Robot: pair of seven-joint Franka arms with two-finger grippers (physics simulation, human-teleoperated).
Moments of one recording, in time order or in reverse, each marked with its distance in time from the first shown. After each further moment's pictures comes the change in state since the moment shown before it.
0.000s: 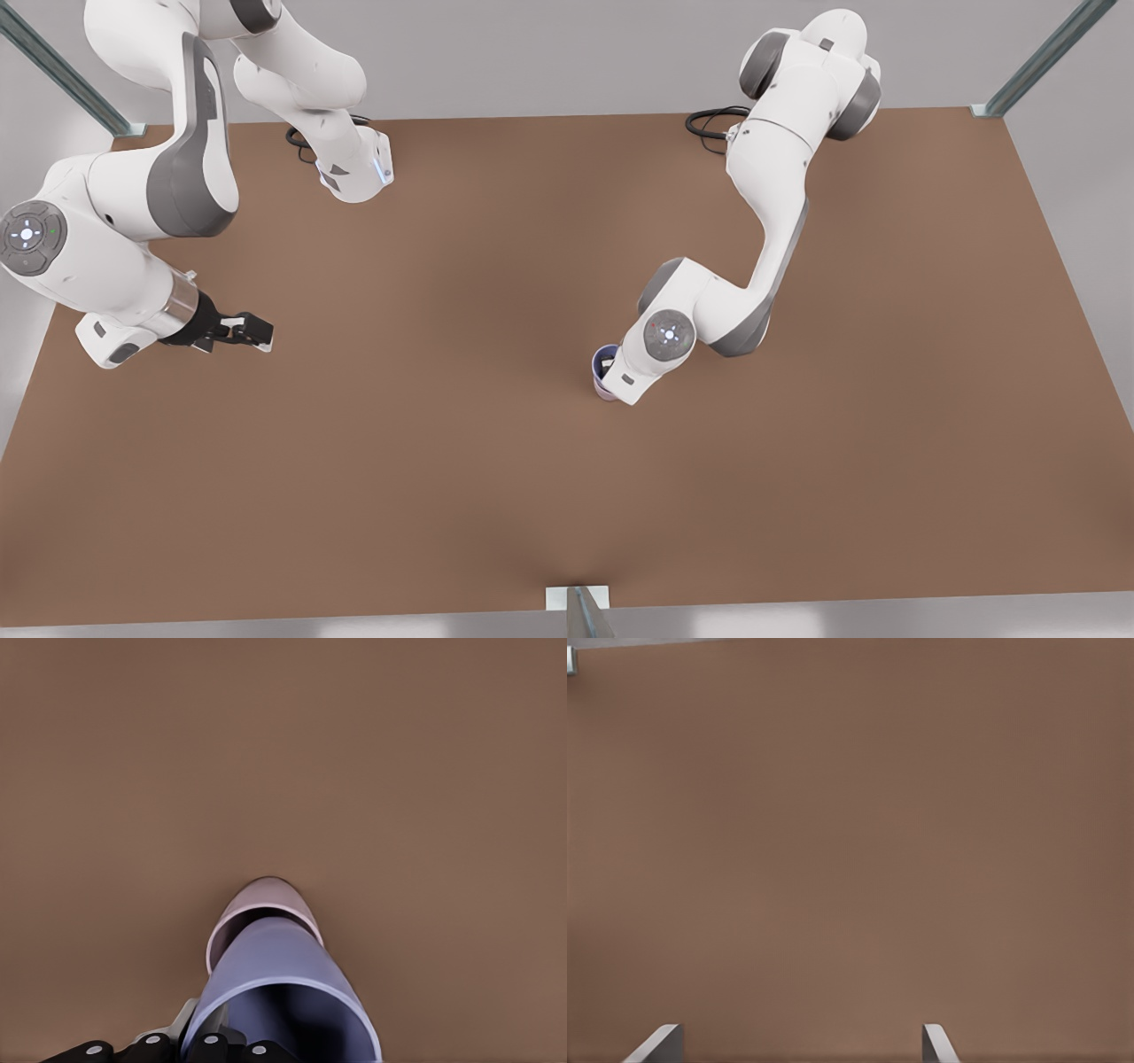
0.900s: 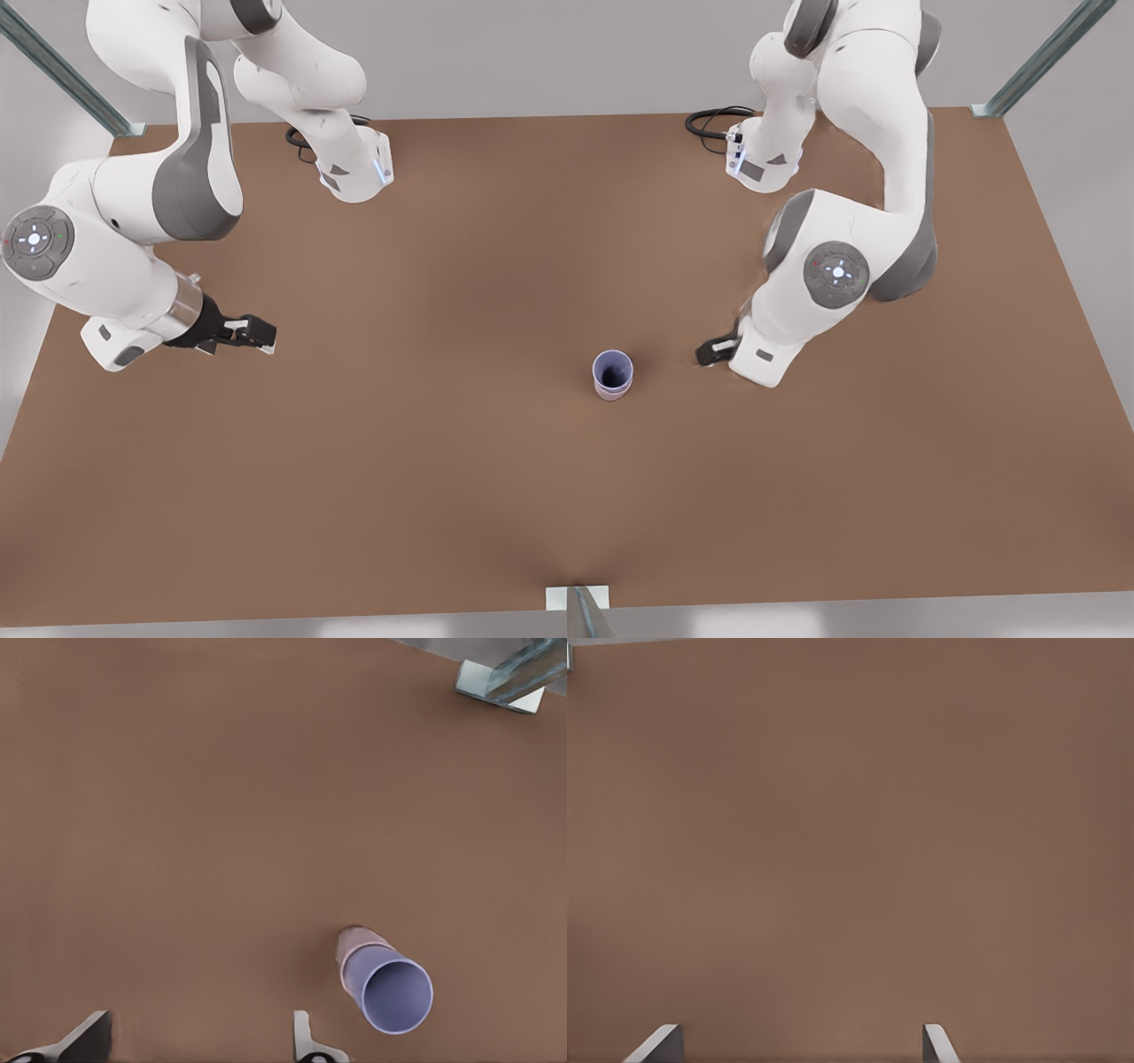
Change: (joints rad) left arm 0.196 -0.322 0.083 0.007 0.032 -0.247 0.052; right arm 0.004 0.007 0.001 -0.004 -0.004 0.007 0.002
